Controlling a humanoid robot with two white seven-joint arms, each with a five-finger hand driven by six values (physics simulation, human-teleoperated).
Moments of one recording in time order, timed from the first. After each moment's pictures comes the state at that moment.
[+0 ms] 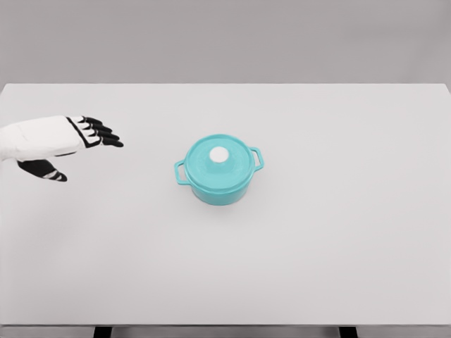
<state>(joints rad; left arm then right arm) -0.47 1.01 -0.42 -1.63 -0.26 -0.61 -0.61 0.02 0.00 -0.16 0.09 -0.02 -0.25 -0.36</state>
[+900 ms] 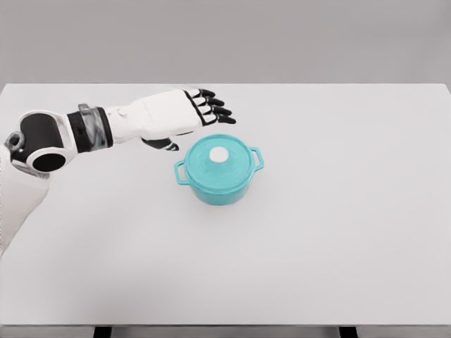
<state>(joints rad) -0.62 0.46 -0.45 -1.61 -0.63 -0.61 -0.61 0.02 0.00 -0.16 0.09 -0.02 -0.25 -0.36</state>
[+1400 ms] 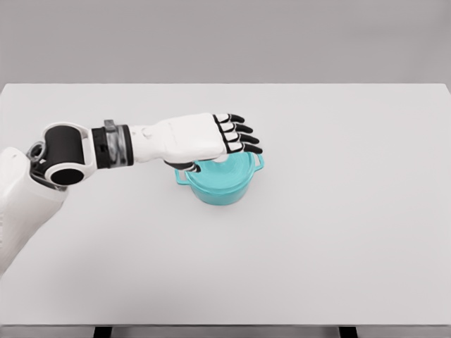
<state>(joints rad) -0.62 0.46 -0.55 -1.68 -0.59 -0.61 -0.61 0.02 0.00 -0.16 0.09 -0.02 -0.25 -0.36</state>
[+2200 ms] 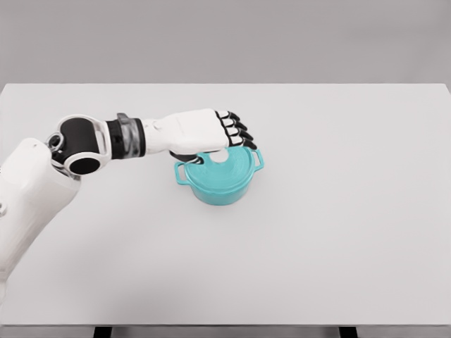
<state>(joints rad) -0.67 0.41 -0.59 -1.54 -0.67 -0.61 -0.61 0.02 0.00 -0.16 0.09 -0.02 -0.25 -0.36</state>
